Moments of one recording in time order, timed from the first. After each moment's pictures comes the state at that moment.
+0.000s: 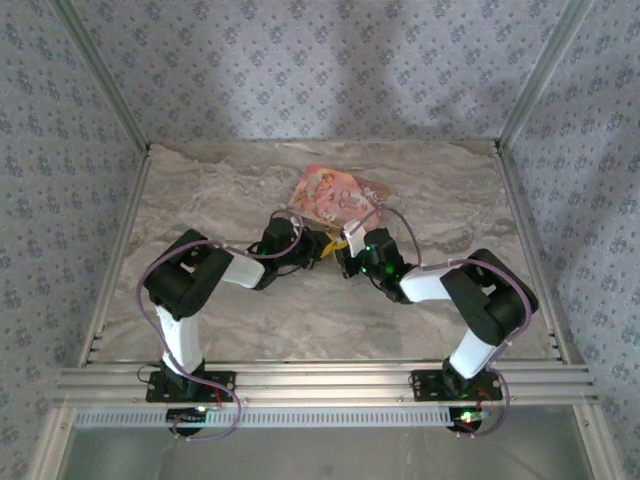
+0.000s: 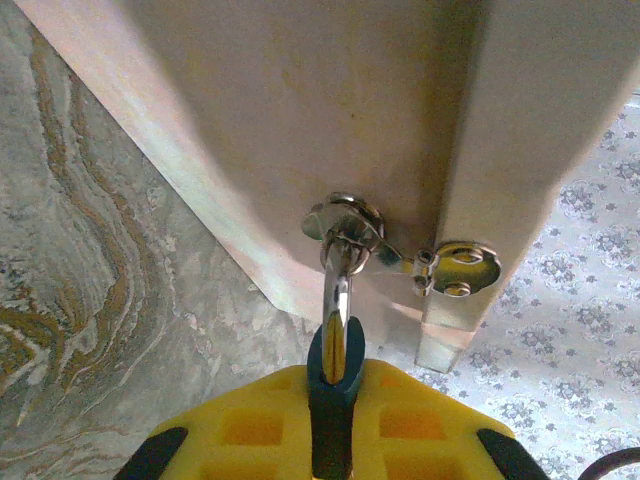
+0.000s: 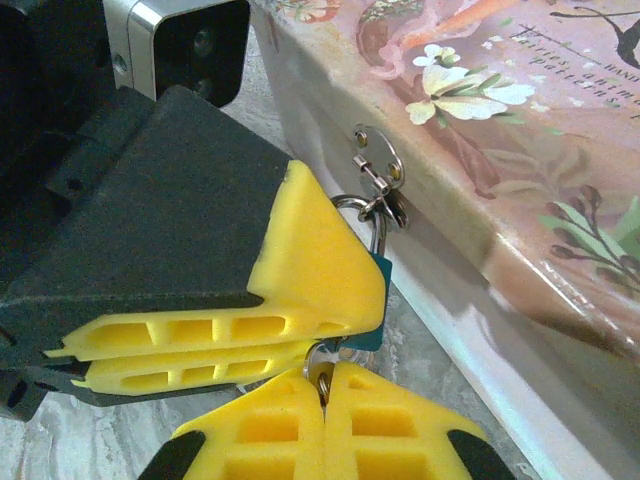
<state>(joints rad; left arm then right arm) -0.65 1.91 0.77 0.75 0.38 -1.54 0.62 1.67 0.58 0.61 -0.13 0.06</state>
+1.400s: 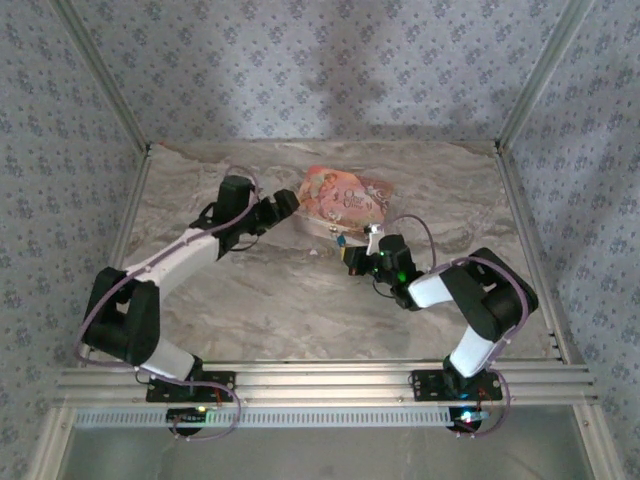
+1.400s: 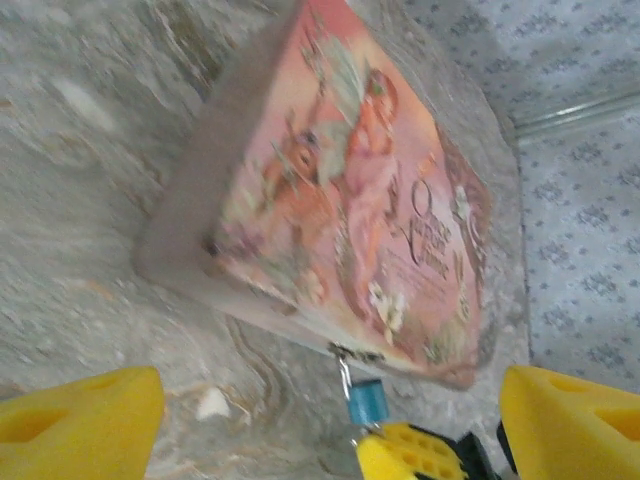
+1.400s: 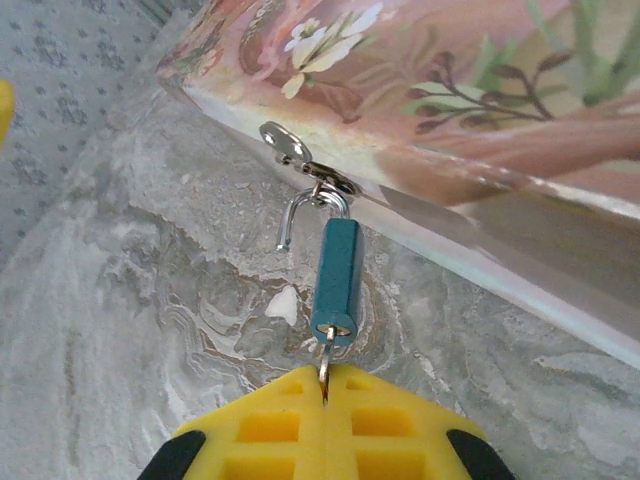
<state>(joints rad) -0.40 1.52 0.99 -0.07 0.31 -0.85 0.55 1.69 0.46 0.82 -0.23 0.58</state>
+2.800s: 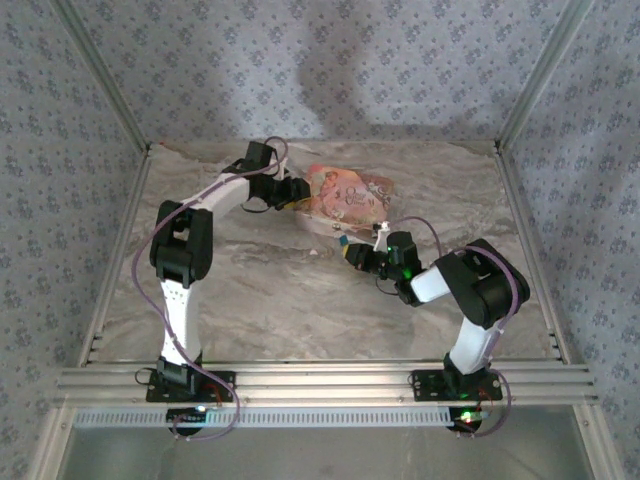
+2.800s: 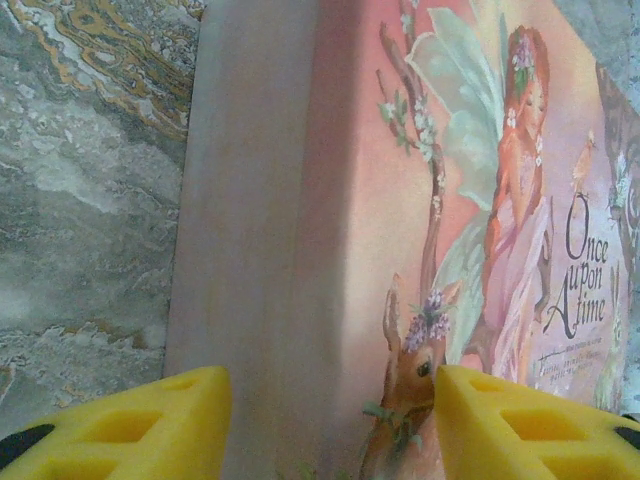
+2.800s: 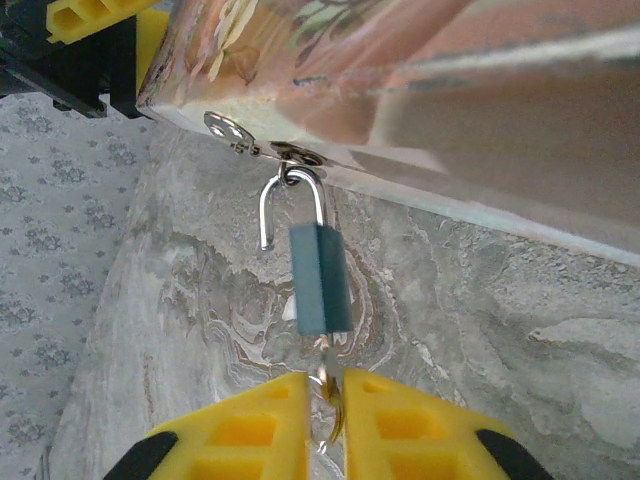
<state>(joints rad) -0.33 2.15 1.67 -0.46 0.58 -0.51 0.46 1.77 0.47 0.88 -0.40 0.79</state>
